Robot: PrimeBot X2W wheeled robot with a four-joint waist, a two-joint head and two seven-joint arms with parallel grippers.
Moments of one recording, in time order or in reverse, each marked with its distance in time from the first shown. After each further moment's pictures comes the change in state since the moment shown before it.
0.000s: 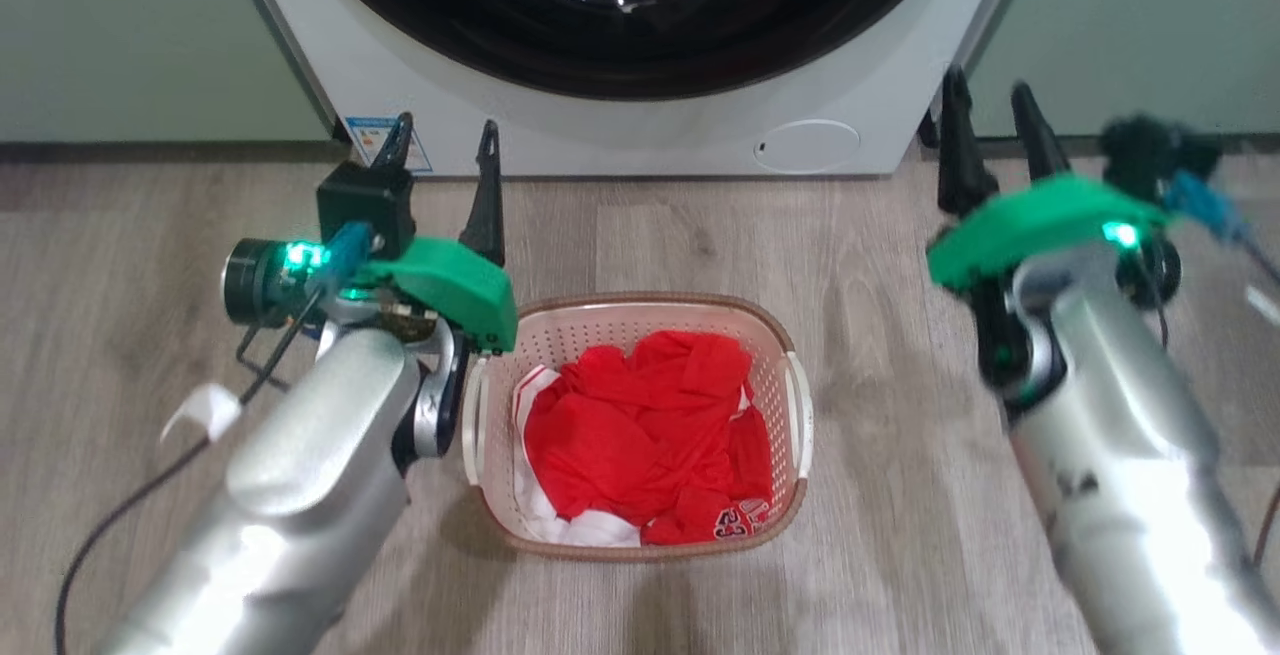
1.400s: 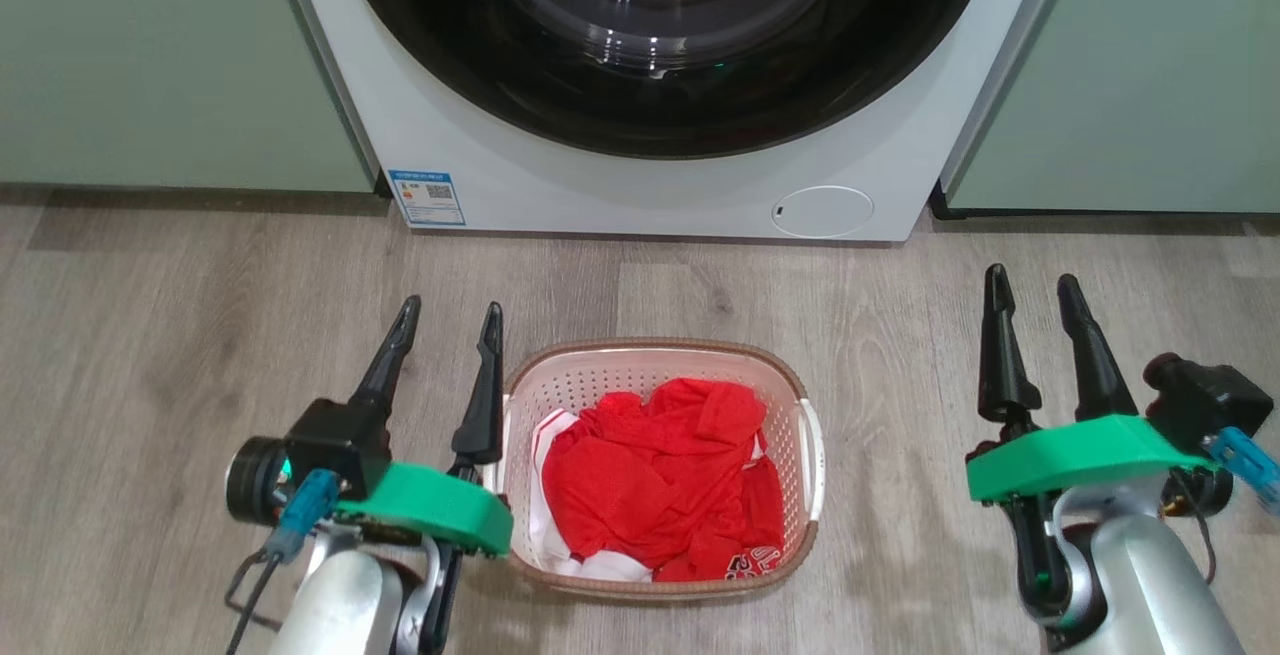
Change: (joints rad) left arm 0.537 -0.157 0.412 -0.339 0.365 -0.283 -0.004; right arm 0.513 0.016 -0.108 -0.477 -0.145 0.000 0.000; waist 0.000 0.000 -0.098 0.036
